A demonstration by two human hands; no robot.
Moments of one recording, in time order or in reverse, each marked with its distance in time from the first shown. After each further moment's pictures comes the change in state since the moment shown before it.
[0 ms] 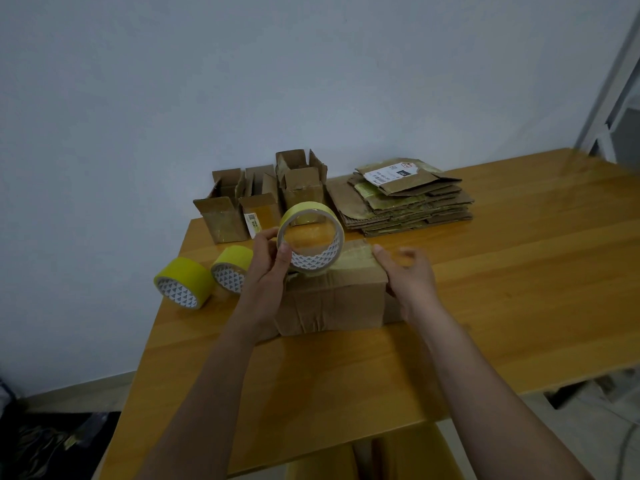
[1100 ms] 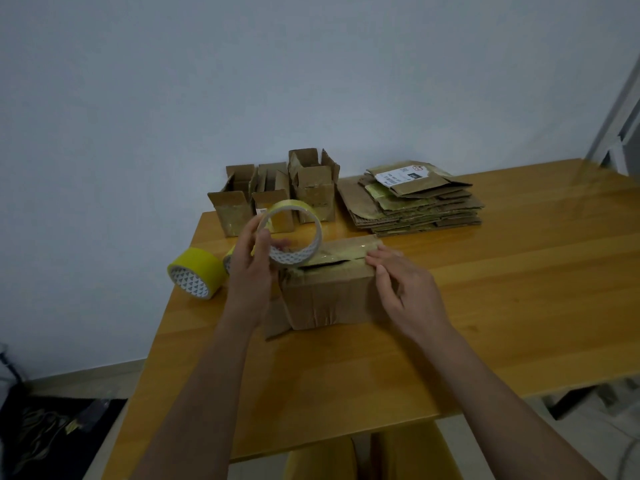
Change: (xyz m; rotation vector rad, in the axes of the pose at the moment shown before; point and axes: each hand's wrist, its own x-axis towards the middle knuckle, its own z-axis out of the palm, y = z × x) left_hand -0.003 -0.007 -0.020 -0.093 0.219 -0.009; right_hand -0.017 0.023 -0.011 -0.655 -0.148 -0.984
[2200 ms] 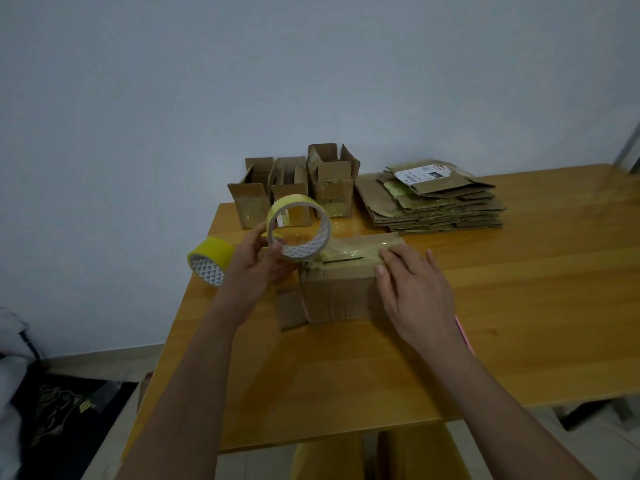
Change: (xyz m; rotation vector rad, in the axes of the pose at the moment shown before) left_hand 0.000 -0.012 -0.045 0.002 -0.166 -0.093; right_hand -0.003 -0.025 0.012 -0.443 -0.032 -0.010
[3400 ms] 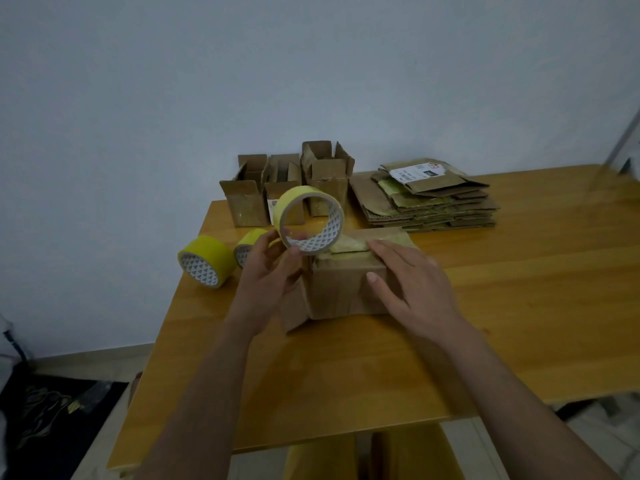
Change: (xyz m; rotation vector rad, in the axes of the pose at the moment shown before) left_hand -0.007 -0.007 0.032 -0.205 0.010 -0.067; right_hand 0.011 0.017 -0.014 0.086 -0.172 -0.133
